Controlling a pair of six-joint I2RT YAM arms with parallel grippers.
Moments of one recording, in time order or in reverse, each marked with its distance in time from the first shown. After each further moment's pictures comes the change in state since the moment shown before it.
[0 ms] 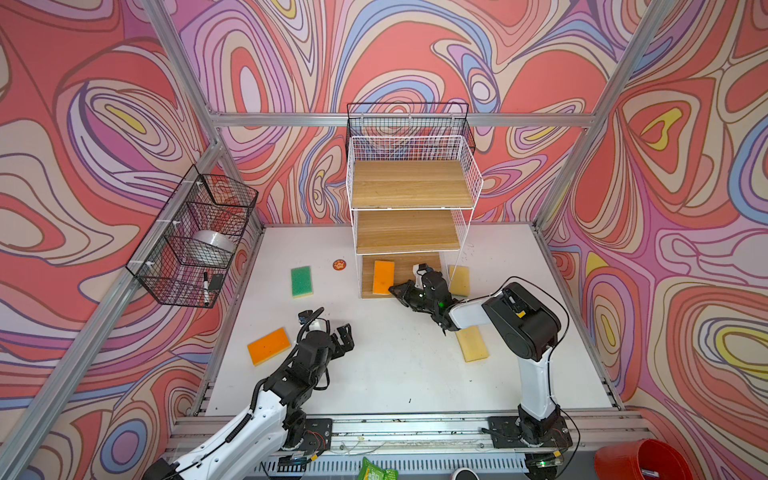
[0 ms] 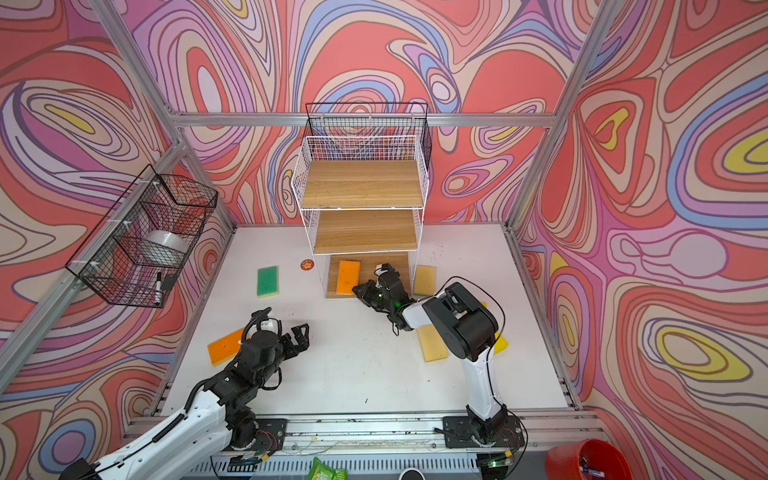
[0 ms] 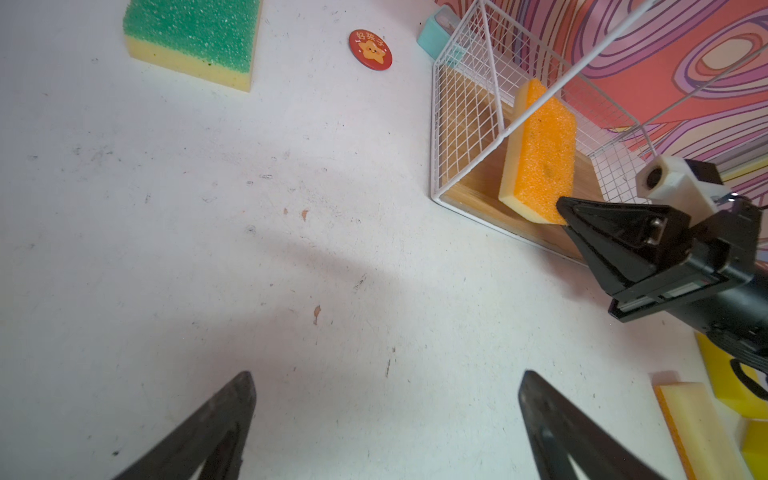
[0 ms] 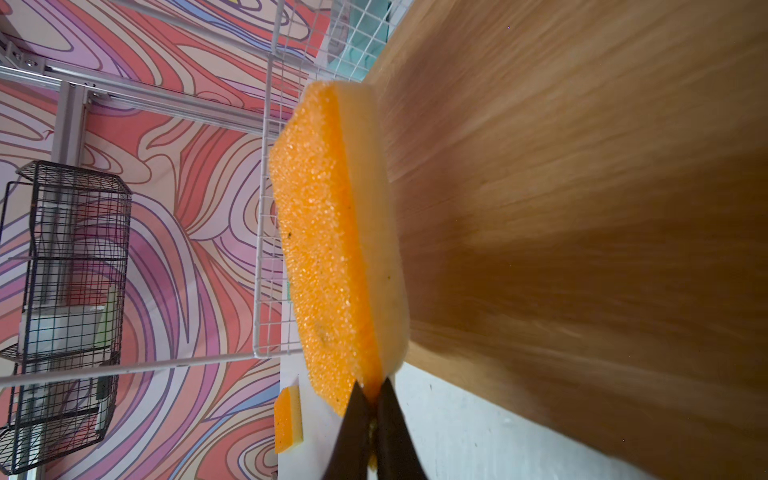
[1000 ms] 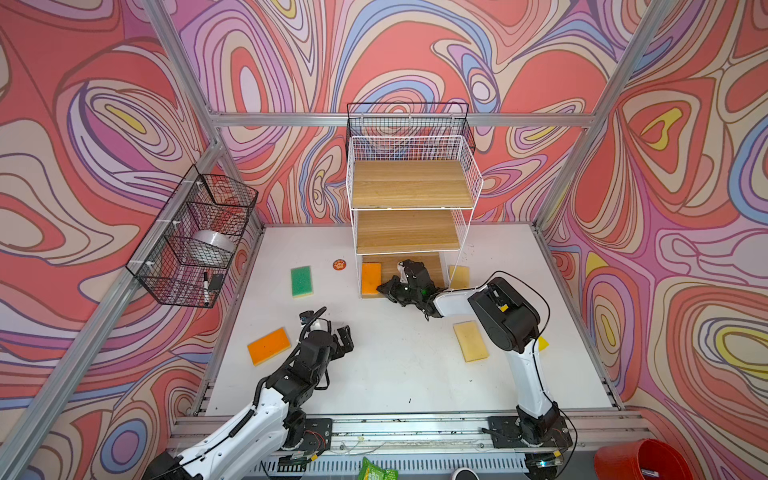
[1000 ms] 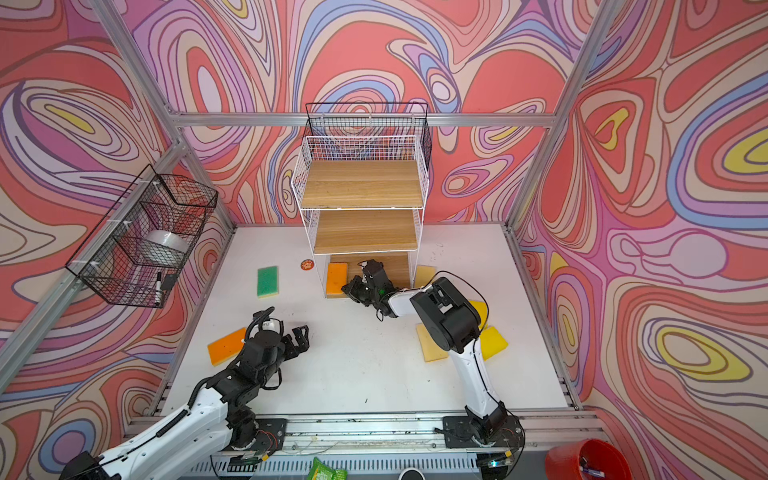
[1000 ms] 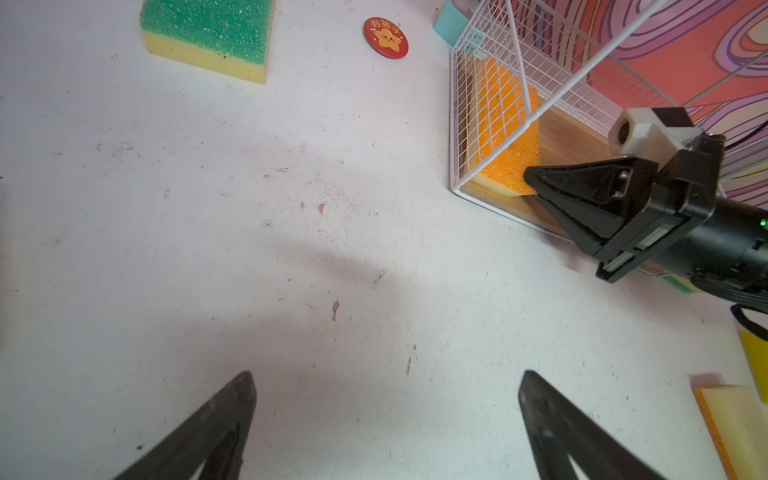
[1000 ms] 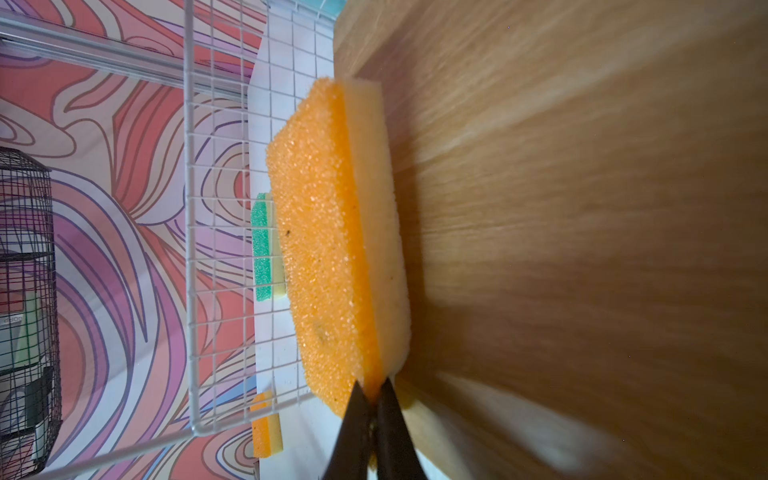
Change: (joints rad) left arm 0.000 0.039 -0.002 -0.001 -0.023 0.019; right arm 0.027 0.140 0.257 -0.240 -0.051 -0.043
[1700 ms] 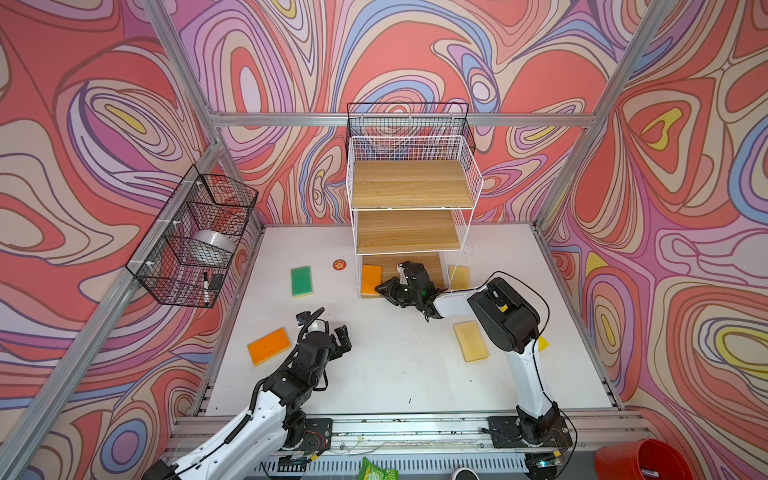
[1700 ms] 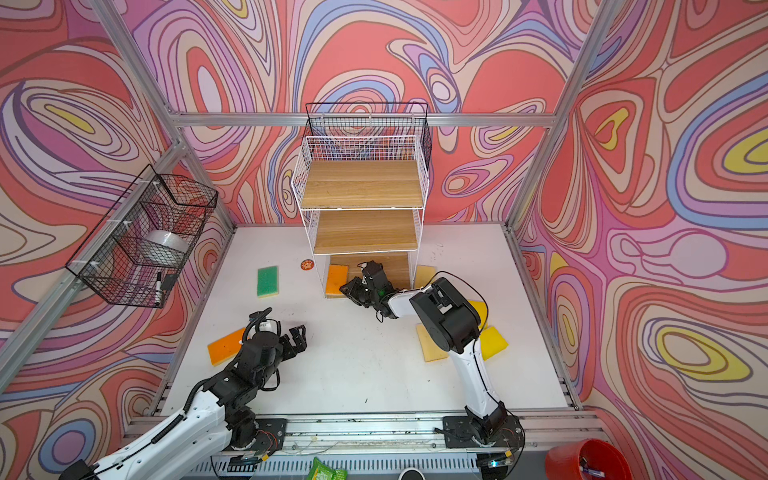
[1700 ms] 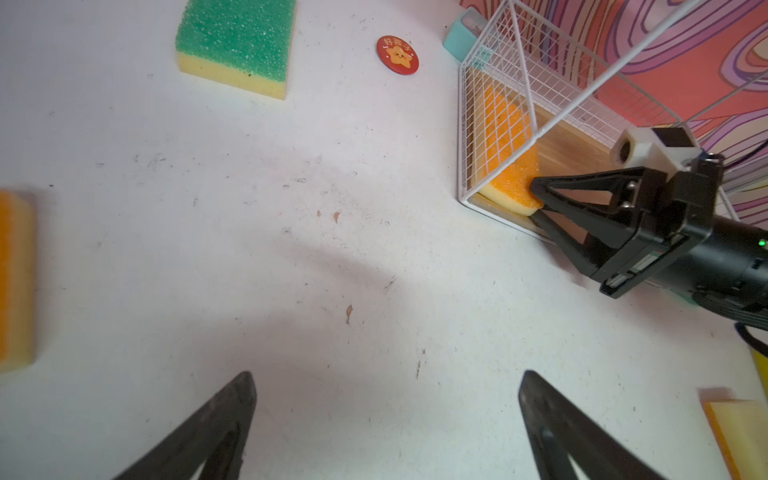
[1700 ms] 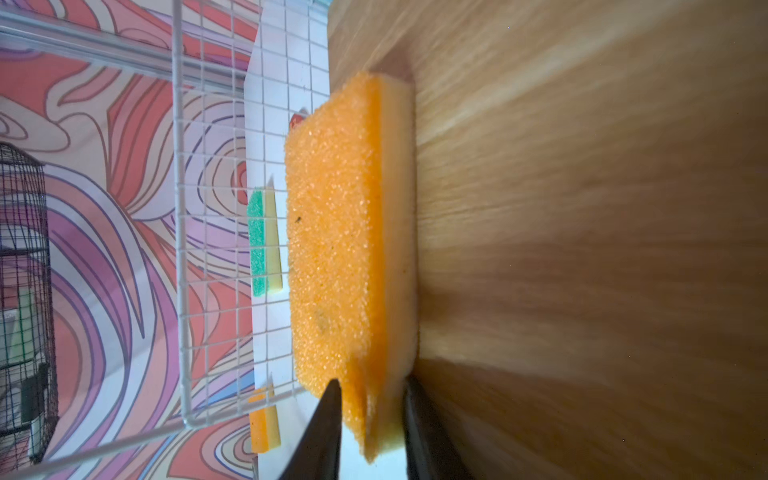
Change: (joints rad) left arm 0.000 -0.054 0.009 -0.071 -0.049 -0.005; right arm 0.005 -0.006 -0.012 0.007 0.000 0.006
